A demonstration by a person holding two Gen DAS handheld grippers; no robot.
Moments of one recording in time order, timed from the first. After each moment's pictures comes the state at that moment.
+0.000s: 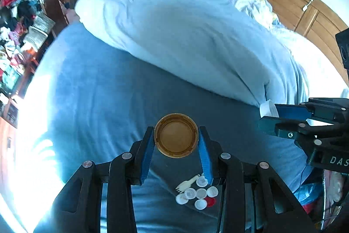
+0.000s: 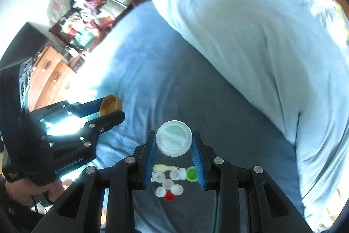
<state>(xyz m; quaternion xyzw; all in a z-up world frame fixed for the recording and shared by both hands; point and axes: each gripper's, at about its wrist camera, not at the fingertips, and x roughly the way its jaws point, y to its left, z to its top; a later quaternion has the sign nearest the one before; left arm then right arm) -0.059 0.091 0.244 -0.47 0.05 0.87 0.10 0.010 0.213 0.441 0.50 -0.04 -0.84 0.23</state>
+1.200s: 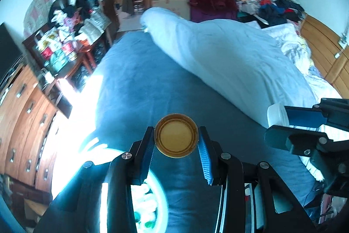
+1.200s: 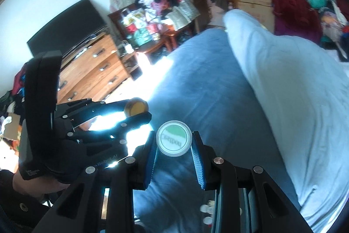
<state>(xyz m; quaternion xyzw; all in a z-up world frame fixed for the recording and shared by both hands) -0.009 -0.069 0.329 -0.43 -0.01 0.90 -0.05 0.049 0.019 0.565 0.42 0.05 -0.82 0.39</state>
